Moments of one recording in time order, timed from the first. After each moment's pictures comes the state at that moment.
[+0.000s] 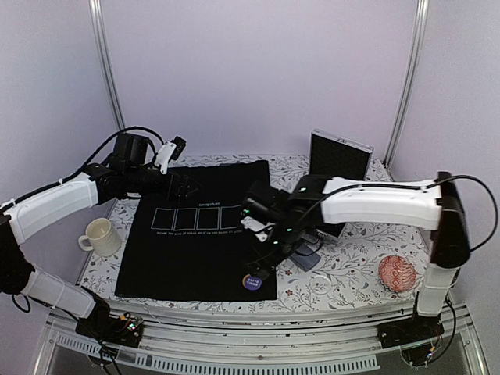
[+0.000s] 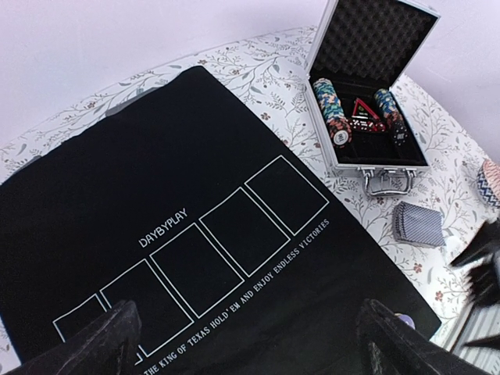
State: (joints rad) left arm -0.45 1.32 1.03 -0.31 0.26 0.01; right arm 1.14 1.96 1.65 -0.97 0.02 0.30
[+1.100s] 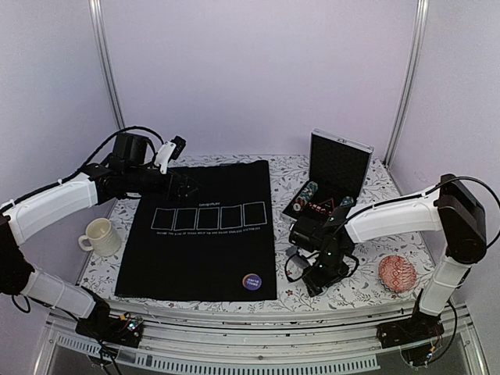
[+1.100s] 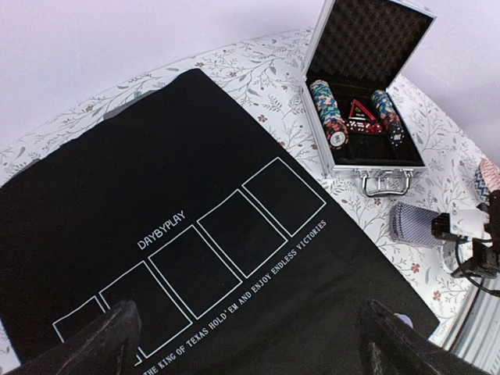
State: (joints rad) left arm -0.45 1.32 1.03 -0.31 0.27 0.02; right arm 0.98 1.76 1.05 -0.87 0.00 0.45
